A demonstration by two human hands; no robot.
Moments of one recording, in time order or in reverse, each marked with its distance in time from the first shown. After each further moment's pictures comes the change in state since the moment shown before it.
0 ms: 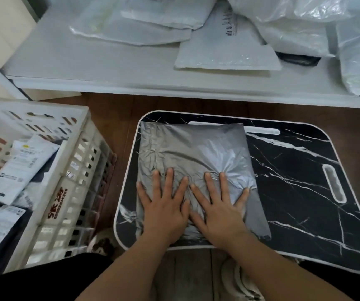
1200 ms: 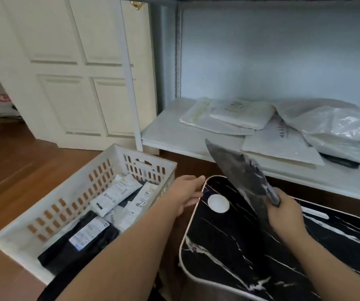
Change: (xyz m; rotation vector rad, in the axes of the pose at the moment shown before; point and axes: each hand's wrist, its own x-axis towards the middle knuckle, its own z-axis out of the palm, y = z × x) left_hand -0.030 -0.081 -0.217 -1.574 0.051 -0.527; right_hand -0.002 -0.041 -0.188 0.855 0.486 0.116
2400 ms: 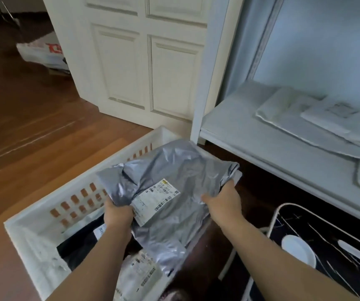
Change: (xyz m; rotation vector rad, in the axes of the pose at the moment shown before) left_hand 0.100 -0.111 -0.266 -0.306 0.967 -0.077; right_hand 0.050 -0.133 0.297 0.100 -0.500 0.088
